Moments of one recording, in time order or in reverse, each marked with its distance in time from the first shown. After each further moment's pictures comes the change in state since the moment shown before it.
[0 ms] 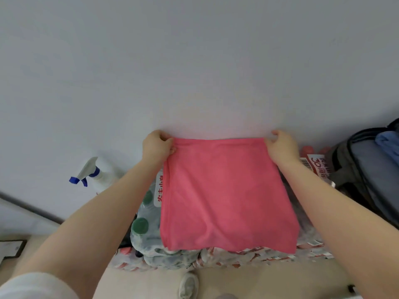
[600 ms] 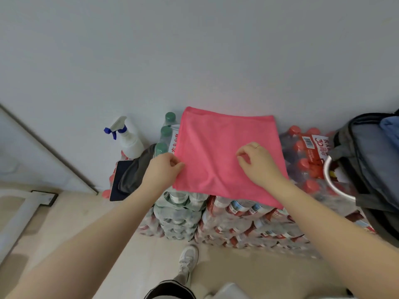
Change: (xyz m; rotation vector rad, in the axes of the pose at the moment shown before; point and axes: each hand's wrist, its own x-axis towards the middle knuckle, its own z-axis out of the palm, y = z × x) left_hand -0.166 -0.062 -0.025 0.475 -0.024 0.092; right_hand -0.136 0.015 0.002 -0.092 -0.318 -0.629
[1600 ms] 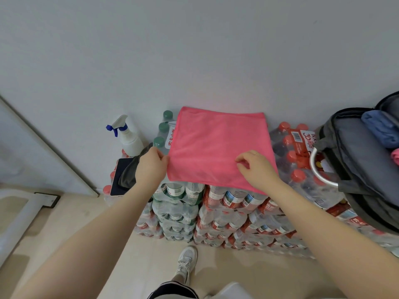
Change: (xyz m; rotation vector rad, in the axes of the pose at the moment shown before) left_hand -0.015 -0.016 0.008 -0.038 0.194 -0.120; right_hand -0.045 0.009 -0.006 0.035 -0.058 0.070
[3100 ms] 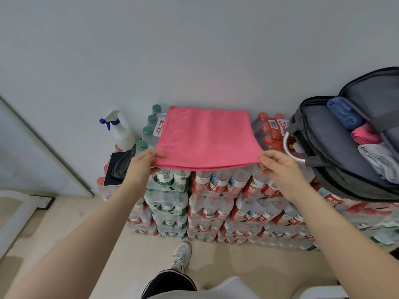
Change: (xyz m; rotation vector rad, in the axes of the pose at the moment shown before) left_hand -0.082 0.003 -0.012 -0.790 -0.186 -0.061; right_hand -0.099 0.048 -0.044 1.089 0.111 0.187
